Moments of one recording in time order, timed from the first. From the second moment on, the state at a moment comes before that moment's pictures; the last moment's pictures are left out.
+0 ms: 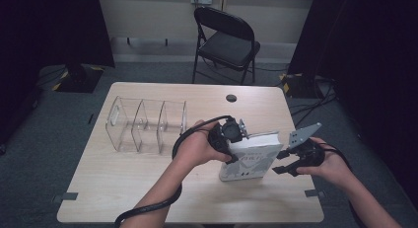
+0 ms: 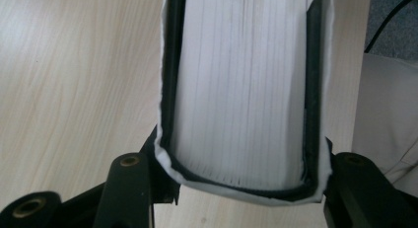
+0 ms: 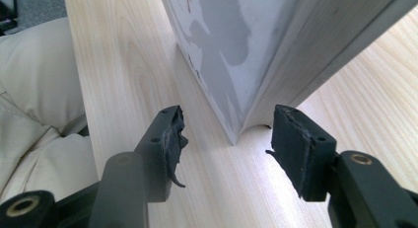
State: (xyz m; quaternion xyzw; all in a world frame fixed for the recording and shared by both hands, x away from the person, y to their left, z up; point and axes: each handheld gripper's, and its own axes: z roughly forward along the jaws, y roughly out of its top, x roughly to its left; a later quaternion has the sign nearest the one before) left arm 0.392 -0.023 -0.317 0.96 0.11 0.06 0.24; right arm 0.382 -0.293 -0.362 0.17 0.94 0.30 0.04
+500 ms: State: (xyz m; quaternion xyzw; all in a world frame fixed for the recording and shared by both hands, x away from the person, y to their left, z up) left arm 0.403 -0.041 -0.315 0.96 0.11 0.05 0.24; right arm 0.380 -0.302 -0.367 0.17 0.94 0.31 0.03
